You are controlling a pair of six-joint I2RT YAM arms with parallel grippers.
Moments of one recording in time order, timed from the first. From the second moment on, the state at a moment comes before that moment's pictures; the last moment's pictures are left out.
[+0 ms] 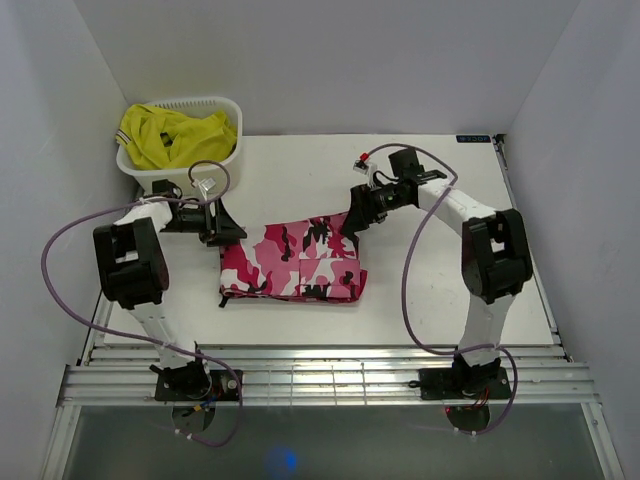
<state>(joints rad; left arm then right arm) 0.21 1.91 1.24 -0.70 1.07 0.14 0.34 1.96 1.45 -0.50 -0.95 -0.08</state>
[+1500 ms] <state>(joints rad) 0.38 1.35 1.20 -0.88 0.81 0.09 0.14 1.67 1.38 -0.74 -0.19 -0.76</state>
